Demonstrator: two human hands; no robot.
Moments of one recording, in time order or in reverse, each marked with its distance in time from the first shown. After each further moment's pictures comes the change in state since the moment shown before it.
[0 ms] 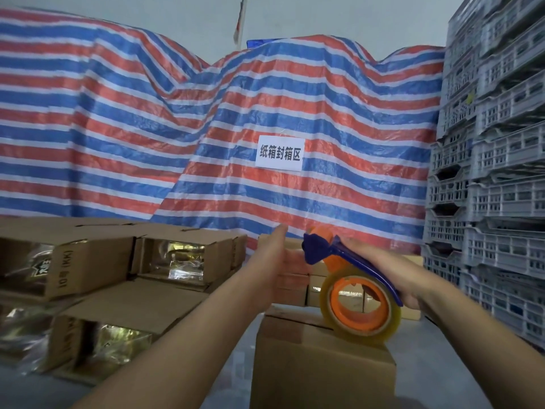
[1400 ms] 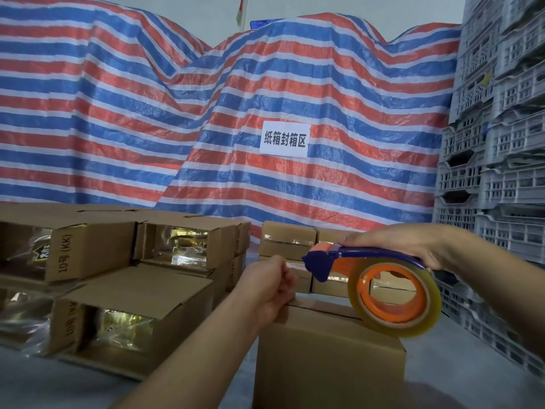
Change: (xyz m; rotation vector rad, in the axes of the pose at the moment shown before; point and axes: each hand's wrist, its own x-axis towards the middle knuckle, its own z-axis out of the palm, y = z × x) left_hand 0.016 -0.051 -0.016 -0.230 0.041 -0.059; right_hand 0.023 -0.030 -0.018 -0.232 -0.383 0.316
